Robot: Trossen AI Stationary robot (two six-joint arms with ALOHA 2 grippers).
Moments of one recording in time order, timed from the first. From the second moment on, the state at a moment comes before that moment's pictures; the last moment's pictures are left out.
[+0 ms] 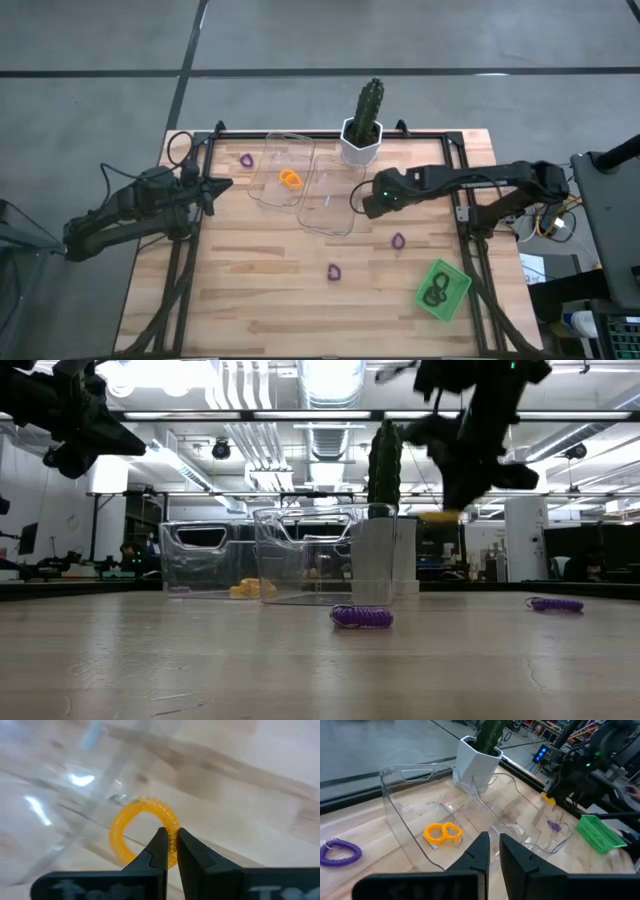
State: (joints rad) left arm 0.35 0.19 0.46 -0.62 -0.09 -0.44; right arm -0.11 1.38 0.97 -0.78 0.13 1.11
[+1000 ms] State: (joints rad) left arm 0.35 0.22 0.46 -0.14 0.05 -0.64; right arm 0.03 1.89 1.82 -0.34 0.43 0.62
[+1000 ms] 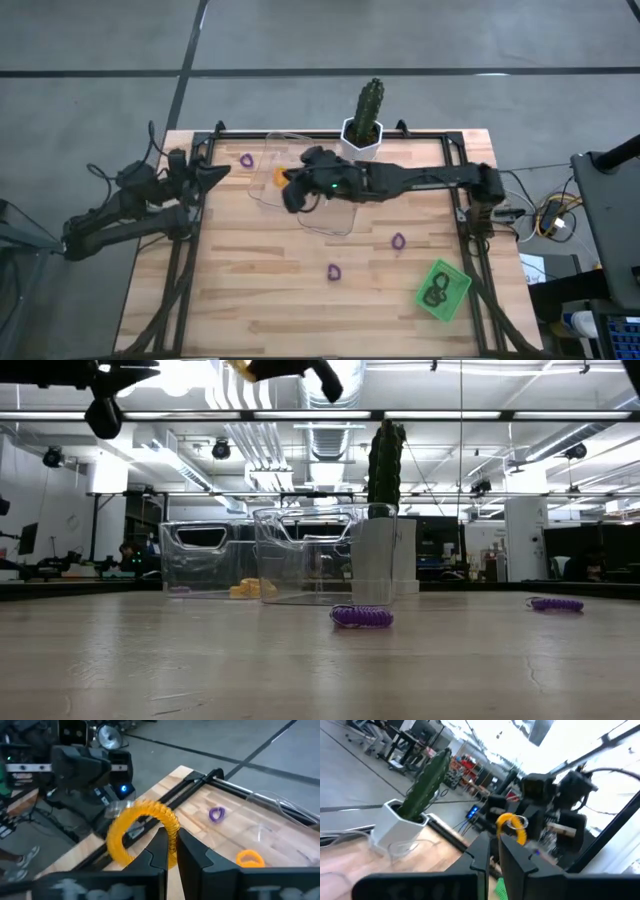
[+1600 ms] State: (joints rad) left arm 0.35 0.34 0.46 0.01 0.02 -0.97; right arm 0.00 2.25 2.35 -0.47 0.53 0.57
